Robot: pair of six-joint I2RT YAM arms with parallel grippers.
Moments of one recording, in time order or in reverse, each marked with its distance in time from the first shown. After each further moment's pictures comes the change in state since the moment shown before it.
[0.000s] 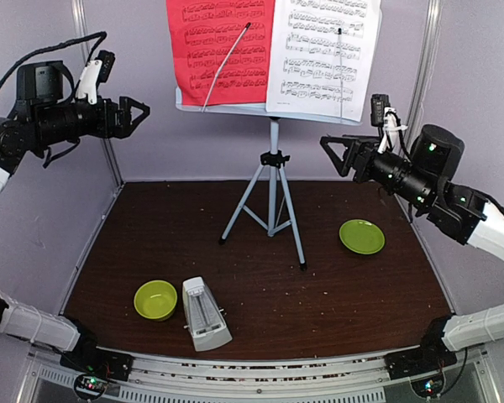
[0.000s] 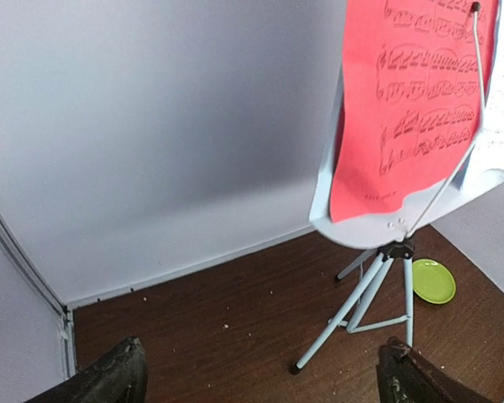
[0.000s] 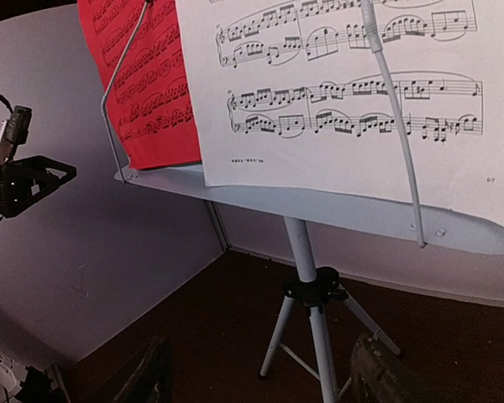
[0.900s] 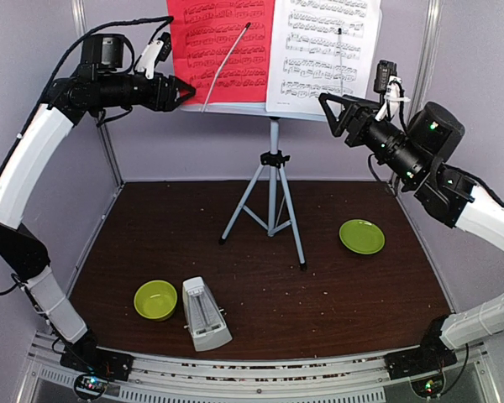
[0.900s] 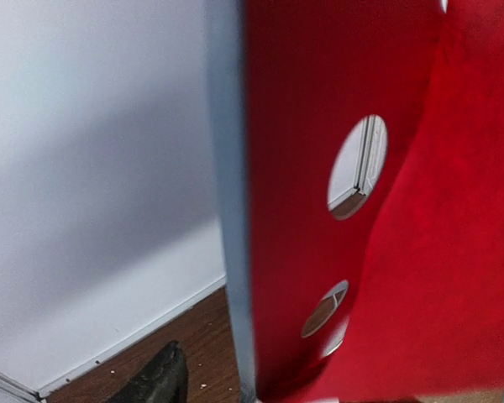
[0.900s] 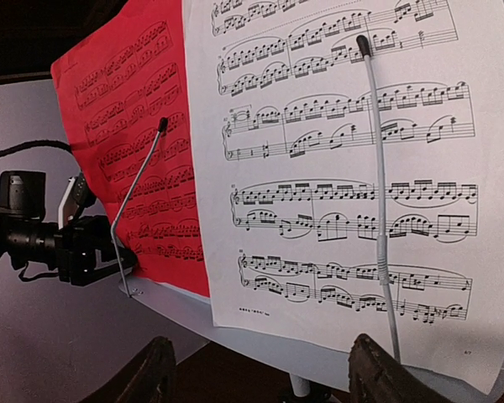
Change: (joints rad) left arm -0.011 0.448 0.441 -0.028 0.223 0.134; right arm -0.004 0.123 0.129 0.227 0.065 -0.064
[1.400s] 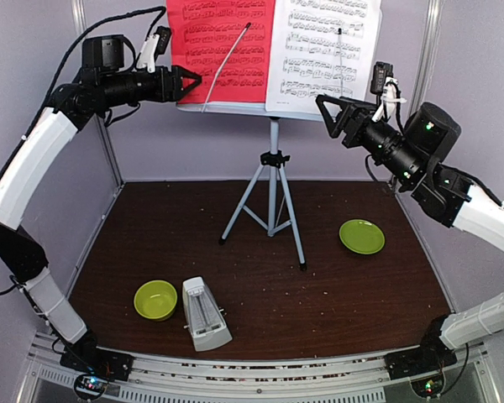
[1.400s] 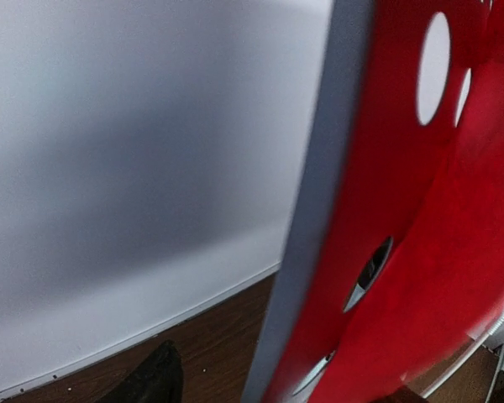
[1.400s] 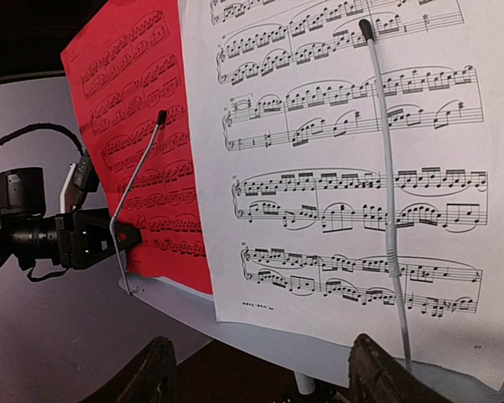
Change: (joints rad) left arm -0.002 -0.022 -0.103 0.215 0.032 -0.190; right arm 0.000 0.014 0.000 0.003 -0.009 0.017
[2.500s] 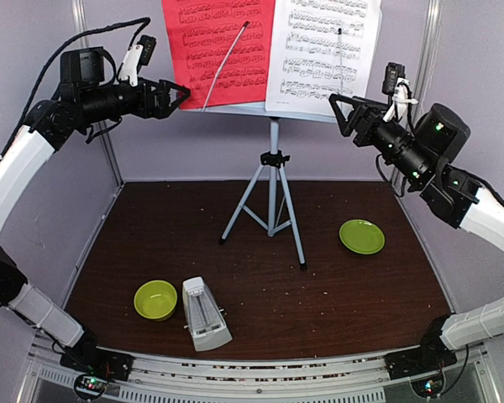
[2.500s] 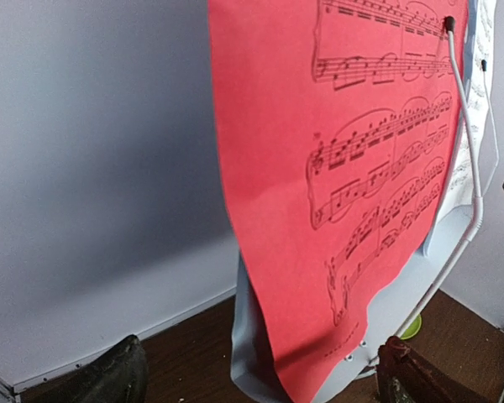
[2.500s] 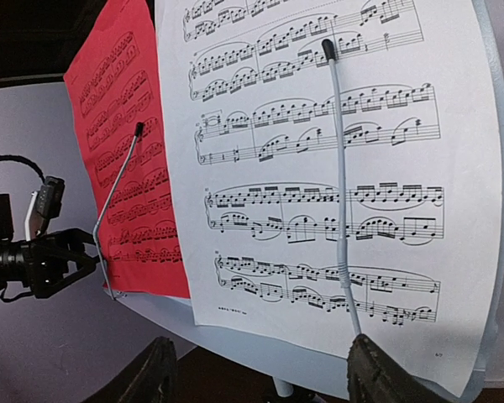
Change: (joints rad) left arm 0.000 -0.197 -0.237 0.033 -0.050 0.083; right arm -0.045 -0.045 -0.022 -0.021 0.006 -0.011
